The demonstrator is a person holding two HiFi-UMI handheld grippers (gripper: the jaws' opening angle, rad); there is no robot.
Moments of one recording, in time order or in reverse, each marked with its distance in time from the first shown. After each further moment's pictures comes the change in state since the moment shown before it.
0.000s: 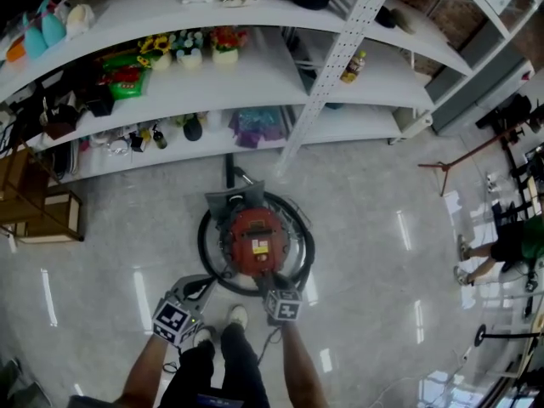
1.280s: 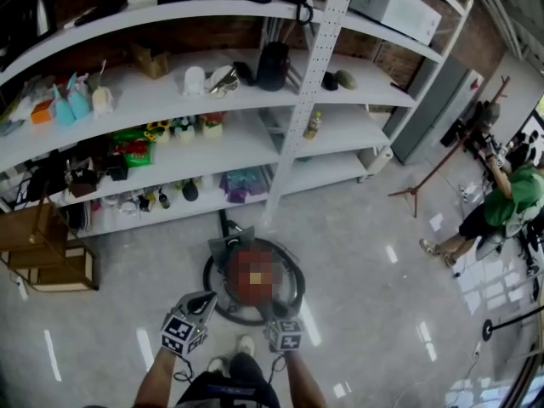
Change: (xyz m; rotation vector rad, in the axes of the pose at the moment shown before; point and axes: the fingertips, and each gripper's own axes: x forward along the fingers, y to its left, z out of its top) left arm -0.115 -0.048 0.121 0.101 -0.090 0.010; right arm -0.212 0.114 0.105 -0.069 -0.278 0.028
